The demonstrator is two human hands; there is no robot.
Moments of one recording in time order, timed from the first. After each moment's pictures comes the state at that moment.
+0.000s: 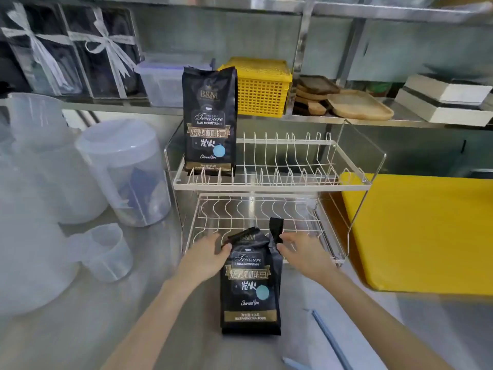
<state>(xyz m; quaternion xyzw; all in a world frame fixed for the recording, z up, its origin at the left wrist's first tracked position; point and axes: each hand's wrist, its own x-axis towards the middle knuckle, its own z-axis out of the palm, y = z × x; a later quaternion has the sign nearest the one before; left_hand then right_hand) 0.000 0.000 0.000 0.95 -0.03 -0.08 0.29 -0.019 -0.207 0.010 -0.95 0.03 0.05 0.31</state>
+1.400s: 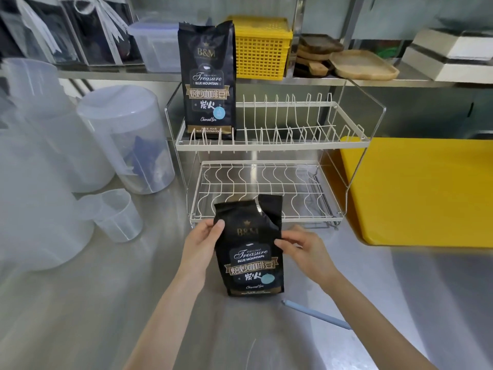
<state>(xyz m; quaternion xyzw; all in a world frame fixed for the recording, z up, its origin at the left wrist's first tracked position) -0.076 0.001 -0.014 0.69 0.09 -0.06 0.72 -0.100 -0.192 -0.011 -0.83 0.02 0.01 0.56</state>
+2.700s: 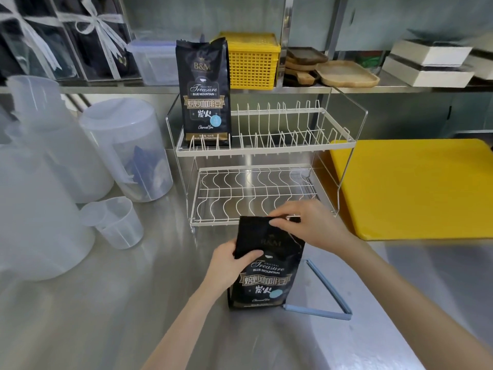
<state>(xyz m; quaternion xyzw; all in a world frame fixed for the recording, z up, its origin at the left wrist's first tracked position) -0.093 -0.017 -0.035 0.81 -0.07 -0.08 0.57 -0.094 -0.202 0.057 -0.93 -0.17 -0.03 0.32</state>
